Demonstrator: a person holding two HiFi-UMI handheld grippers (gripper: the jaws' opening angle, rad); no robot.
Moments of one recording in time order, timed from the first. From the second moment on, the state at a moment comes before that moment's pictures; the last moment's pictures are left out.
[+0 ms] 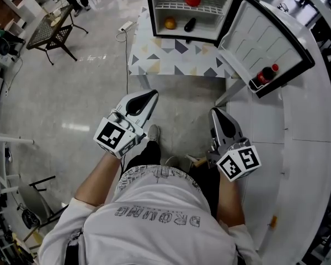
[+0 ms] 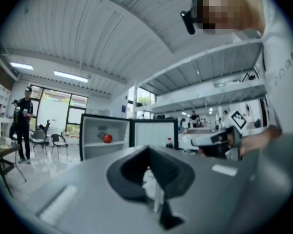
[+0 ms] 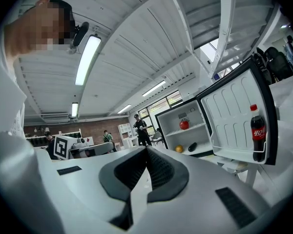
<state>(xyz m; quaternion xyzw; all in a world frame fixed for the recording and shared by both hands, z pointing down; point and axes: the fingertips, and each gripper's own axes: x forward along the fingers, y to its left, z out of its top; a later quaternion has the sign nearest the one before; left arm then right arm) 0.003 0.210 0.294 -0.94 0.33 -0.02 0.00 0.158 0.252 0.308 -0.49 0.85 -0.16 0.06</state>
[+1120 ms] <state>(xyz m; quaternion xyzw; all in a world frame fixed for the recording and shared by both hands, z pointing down) -0.055 0.005 0.341 -0.95 0.32 -0.03 -0.05 0.097 0.054 0.350 -0.52 0.83 -0.20 0.03</state>
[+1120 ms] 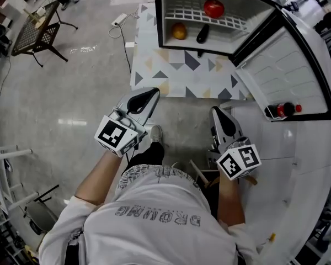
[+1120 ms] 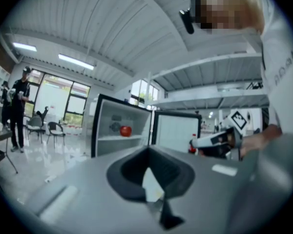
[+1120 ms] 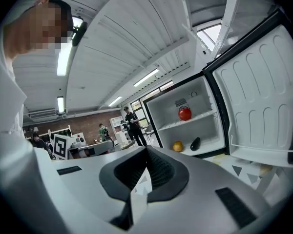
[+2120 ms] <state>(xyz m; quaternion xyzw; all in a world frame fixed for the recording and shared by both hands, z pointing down) -0.103 -0.139 0.342 -0.96 0.28 -0.03 -0.05 0.048 -0.092 0.348 -0.55 0.81 -0.20 0.01</state>
